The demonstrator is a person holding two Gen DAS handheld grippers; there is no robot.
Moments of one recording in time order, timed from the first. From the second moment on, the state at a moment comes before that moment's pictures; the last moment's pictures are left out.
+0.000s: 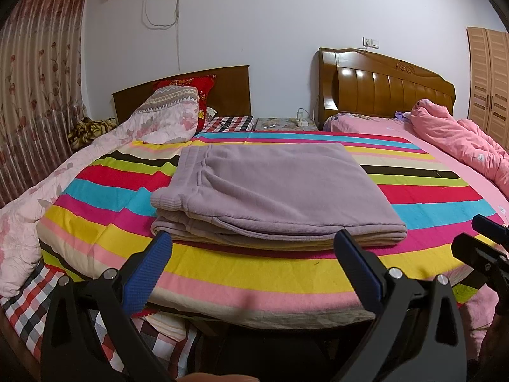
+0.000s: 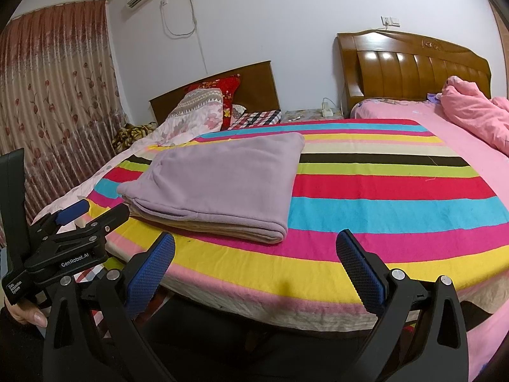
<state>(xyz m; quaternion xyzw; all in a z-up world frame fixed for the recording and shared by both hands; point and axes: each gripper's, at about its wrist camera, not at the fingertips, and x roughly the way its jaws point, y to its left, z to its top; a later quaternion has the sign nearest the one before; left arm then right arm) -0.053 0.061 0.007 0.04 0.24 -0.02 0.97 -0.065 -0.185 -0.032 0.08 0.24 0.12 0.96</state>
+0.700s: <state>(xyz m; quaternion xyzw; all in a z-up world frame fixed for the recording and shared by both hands) -0.053 0.061 0.007 0.04 0.24 -0.02 0.97 -0.065 -0.186 -0.032 0.09 0.25 0.12 0.96</state>
